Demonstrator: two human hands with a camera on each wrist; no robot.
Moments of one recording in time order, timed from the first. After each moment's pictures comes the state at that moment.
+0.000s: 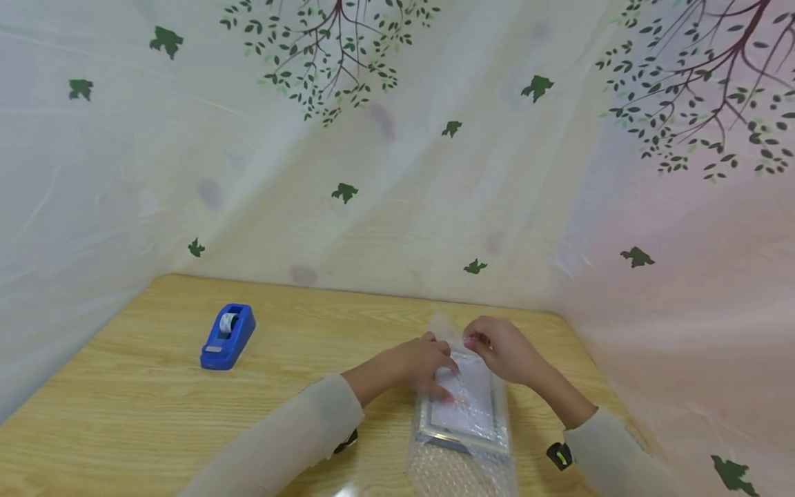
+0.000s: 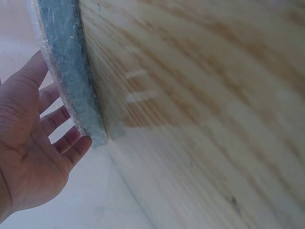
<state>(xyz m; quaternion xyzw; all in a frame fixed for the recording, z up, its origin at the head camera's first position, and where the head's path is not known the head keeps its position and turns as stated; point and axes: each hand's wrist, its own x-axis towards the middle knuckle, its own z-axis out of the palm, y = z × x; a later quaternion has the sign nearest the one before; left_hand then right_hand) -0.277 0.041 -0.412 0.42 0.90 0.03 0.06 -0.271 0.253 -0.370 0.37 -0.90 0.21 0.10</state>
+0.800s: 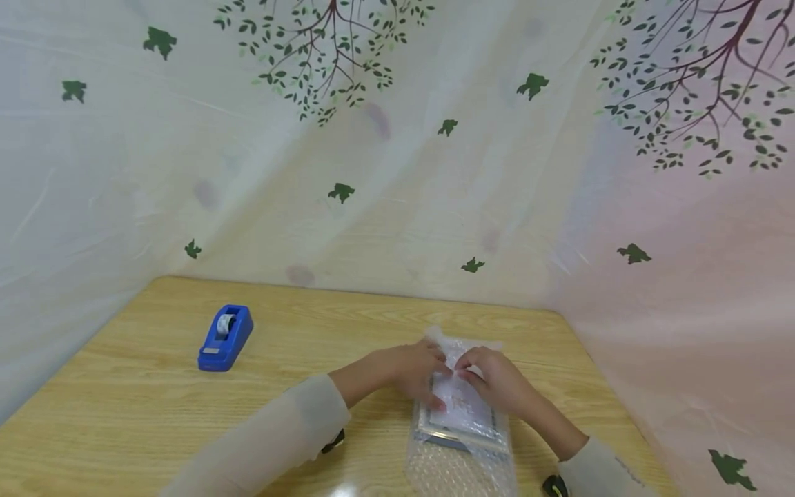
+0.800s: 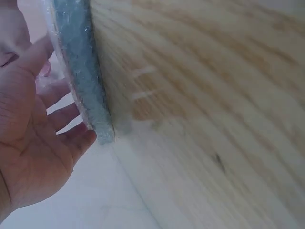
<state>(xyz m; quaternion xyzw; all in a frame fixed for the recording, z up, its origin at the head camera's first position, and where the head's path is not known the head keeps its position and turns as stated) -0.270 0.034 -0.415 0.44 0.90 0.01 0.07 -0.246 0.256 -0.420 0.38 -0.89 0.21 0.11</state>
